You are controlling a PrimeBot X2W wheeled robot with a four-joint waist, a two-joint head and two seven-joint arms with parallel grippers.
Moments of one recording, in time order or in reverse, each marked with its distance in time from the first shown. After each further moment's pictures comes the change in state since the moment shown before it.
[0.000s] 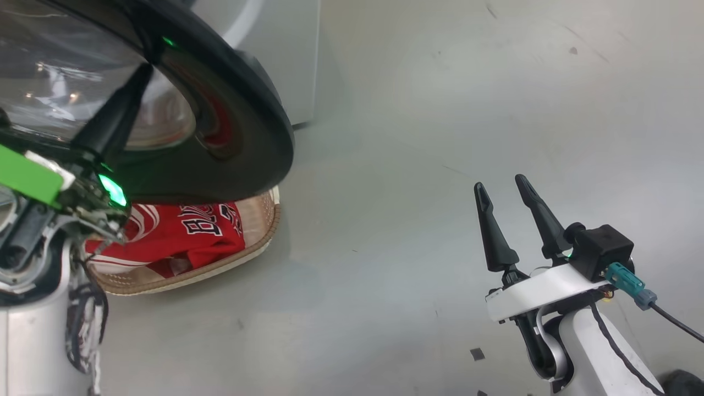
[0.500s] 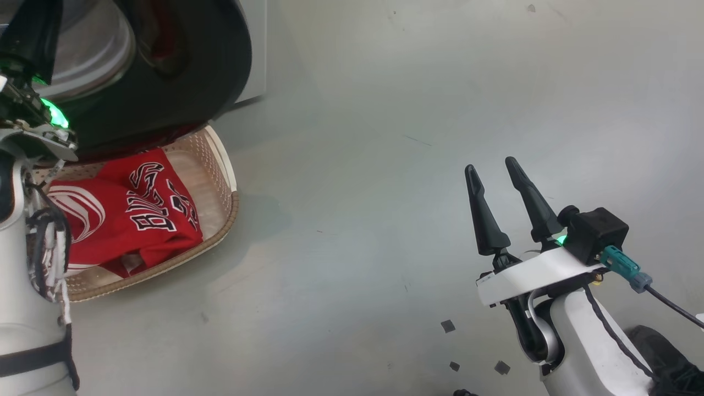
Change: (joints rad) left arm -0.237 0.020 0.041 0.138 0.073 0.045 -0.112; right arm -0.062 0.028 0.003 0.037 0.023 0.018 -0.019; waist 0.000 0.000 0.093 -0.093
